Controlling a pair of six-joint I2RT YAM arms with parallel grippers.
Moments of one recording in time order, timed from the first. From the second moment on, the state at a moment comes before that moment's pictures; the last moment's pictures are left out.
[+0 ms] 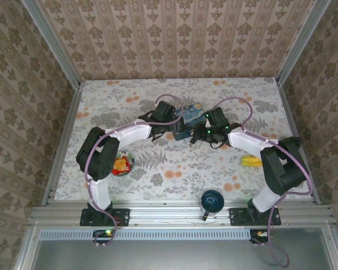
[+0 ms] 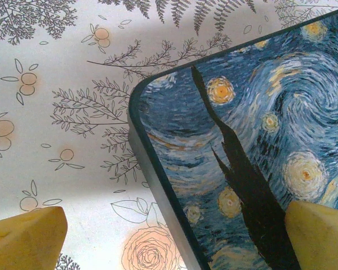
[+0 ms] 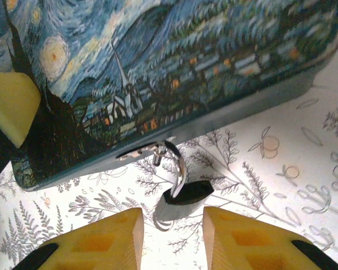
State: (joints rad) left arm -0.69 1.89 1.28 -0.25 -0.12 -0.57; right arm 0.41 1.63 0.95 -0.24 -0.17 0.64
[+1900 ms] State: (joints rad) left arm -0.68 1.89 1.26 -0.21 -0.07 -0.59; right arm 0.48 1.79 1.00 -0.22 -0.02 0.79
